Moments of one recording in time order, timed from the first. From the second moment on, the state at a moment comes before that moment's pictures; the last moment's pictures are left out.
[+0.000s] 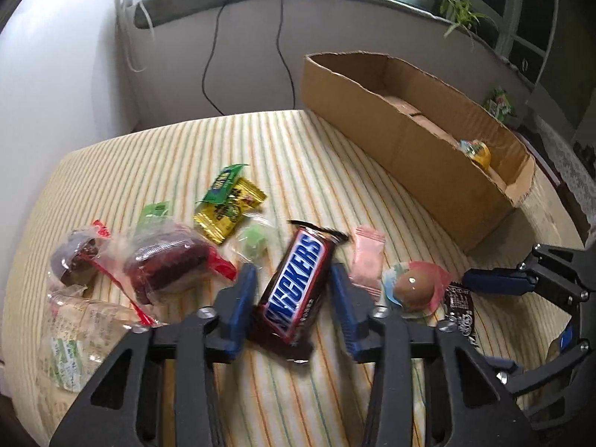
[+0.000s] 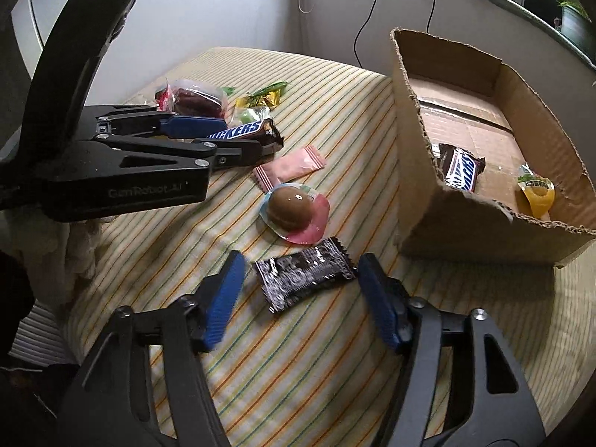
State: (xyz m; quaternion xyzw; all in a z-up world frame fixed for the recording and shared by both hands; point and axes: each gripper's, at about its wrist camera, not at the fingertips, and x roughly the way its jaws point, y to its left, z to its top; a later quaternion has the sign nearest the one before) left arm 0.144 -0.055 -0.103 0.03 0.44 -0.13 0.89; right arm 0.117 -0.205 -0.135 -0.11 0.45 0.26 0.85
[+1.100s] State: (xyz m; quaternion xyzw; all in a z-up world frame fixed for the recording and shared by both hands) left arm 0.139 -0.069 -0.064 -0.01 0.39 -0.15 0.91; right arm 0.094 -0.255 -0.084 -0.05 0.40 0.25 0.88
